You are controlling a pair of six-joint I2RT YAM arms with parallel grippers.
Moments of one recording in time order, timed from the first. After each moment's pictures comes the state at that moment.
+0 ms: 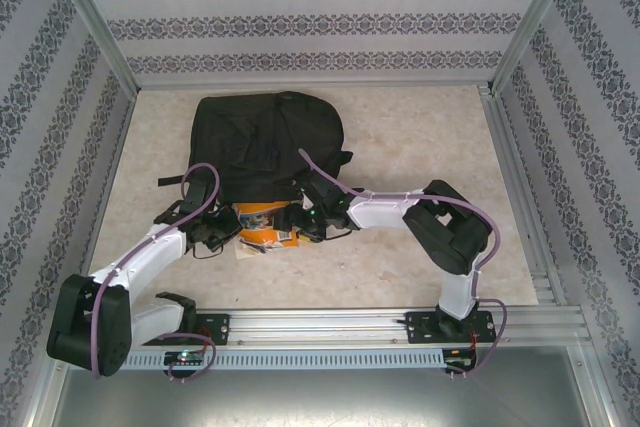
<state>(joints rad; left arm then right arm) -0.22 1.14 0.53 -0.46 0.26 -0.91 0.83 1.87 1.01 -0.07 -0.46 1.04</state>
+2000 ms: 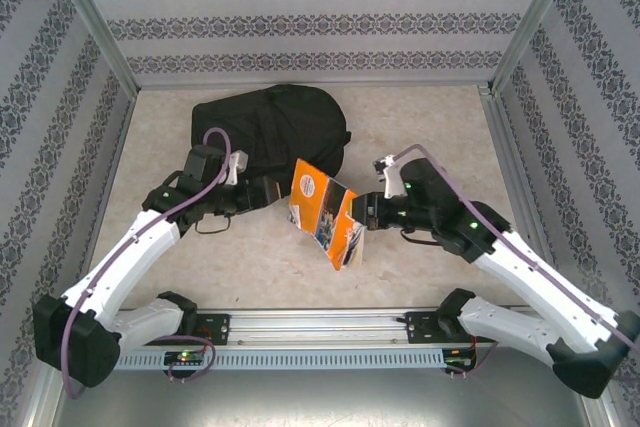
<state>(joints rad) -0.35 1.09 0.89 -0.61 0.45 -0.60 0.70 0.90 0.98 -0.68 -0.33 0.66</state>
